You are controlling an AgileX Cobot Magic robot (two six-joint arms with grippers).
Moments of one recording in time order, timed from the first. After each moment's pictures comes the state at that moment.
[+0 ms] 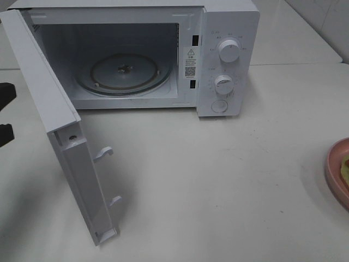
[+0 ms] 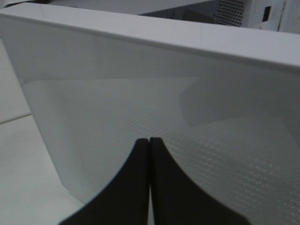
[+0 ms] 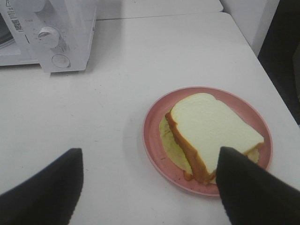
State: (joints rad) left arm -0.10 1.31 -0.24 0.50 -0.83 -0.19; right arm -0.06 -0.01 -0.50 0.00 1.01 0.03
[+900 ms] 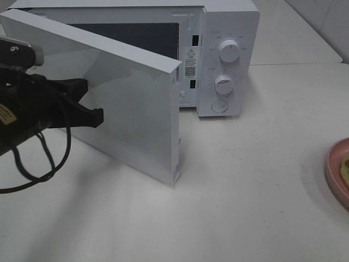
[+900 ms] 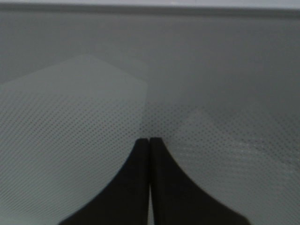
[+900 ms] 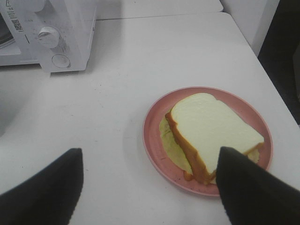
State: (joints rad) left arm -0.61 1.63 -0.49 -0.25 -0.83 0.19; right arm -0.06 -0.01 -0.50 0.00 1.01 0.03
